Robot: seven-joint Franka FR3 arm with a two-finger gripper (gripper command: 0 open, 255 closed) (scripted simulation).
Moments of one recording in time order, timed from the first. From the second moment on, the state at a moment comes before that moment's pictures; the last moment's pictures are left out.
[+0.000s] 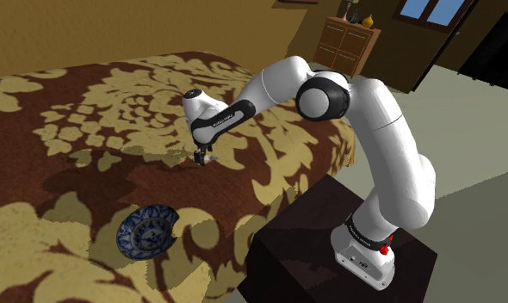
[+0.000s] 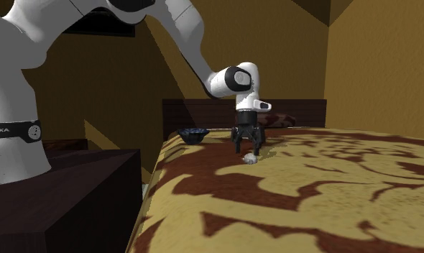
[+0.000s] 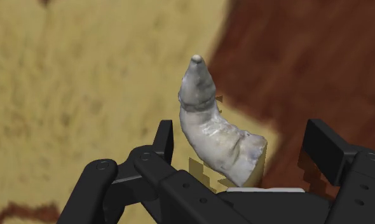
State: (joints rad) arm 0.17 0.87 0.14 -1.49 -0.33 2.24 -0.09
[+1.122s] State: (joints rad) arm 0.17 0.87 0.13 -1.49 -0.33 2.25 -0.09
